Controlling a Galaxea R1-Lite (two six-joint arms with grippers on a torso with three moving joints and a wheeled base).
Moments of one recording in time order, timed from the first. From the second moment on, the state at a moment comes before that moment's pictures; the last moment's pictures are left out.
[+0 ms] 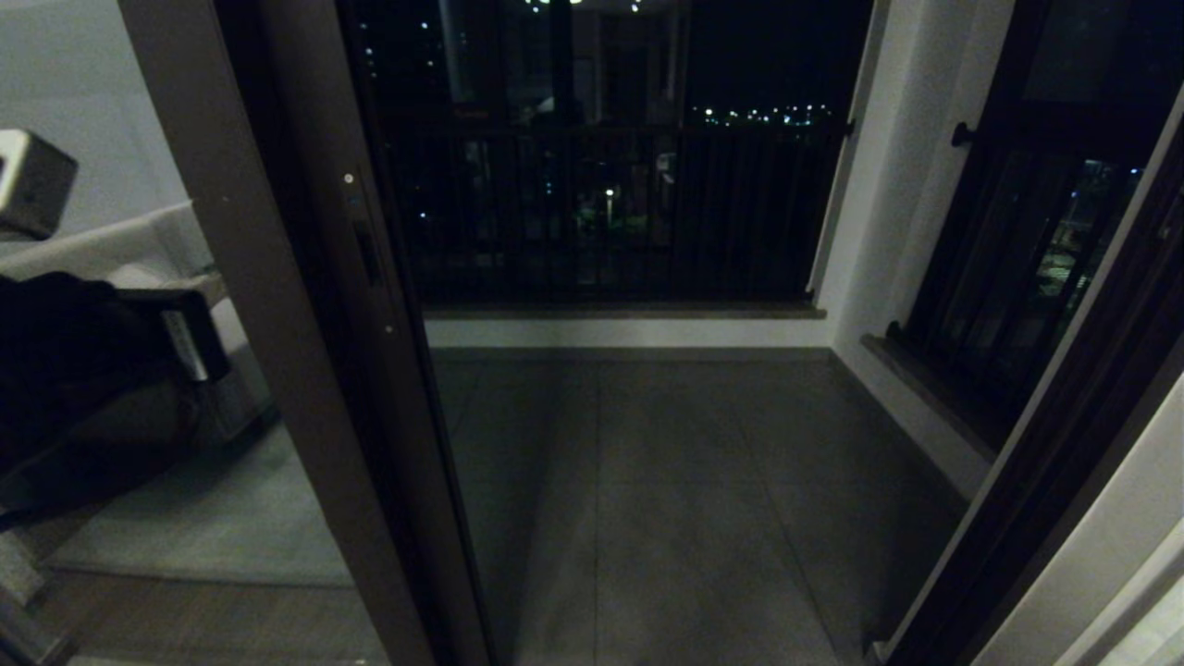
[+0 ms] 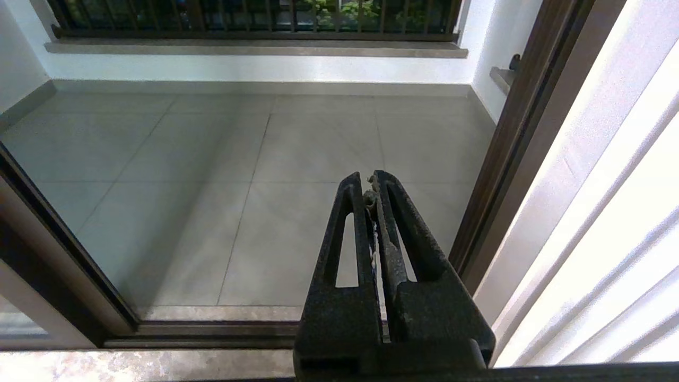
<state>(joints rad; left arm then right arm) -0.30 1.17 -0.74 -0.40 0.33 0.03 0.00 0.00 -0.03 0.09 0.02 -0.05</state>
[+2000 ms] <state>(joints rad) -0.01 0.00 0.00 0.01 0.00 0.00 0.00 0.00 -0.03 0.09 0.02 -0.04</state>
